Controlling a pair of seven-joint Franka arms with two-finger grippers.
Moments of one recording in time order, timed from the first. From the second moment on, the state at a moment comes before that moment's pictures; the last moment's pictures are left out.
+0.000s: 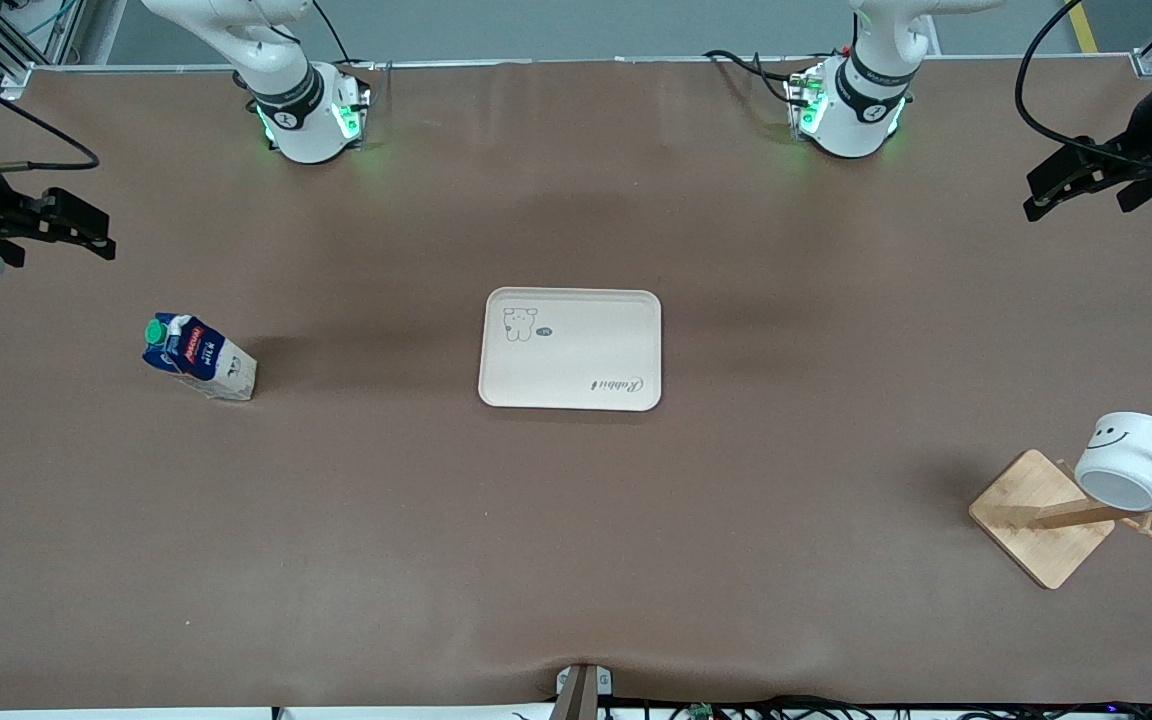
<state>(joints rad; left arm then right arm) 0.02 -0.11 -0.09 -1.60 0.00 1.47 -0.16 -0.05 -0.02 0.06 -1.57 -0.02 1.48 -0.09</state>
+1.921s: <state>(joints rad) 0.45 -0.10 -0.08 -1.95 -0.37 2.10 0.45 -0.05 -0.02 0.06 -1.57 -0.02 1.47 -0.09</state>
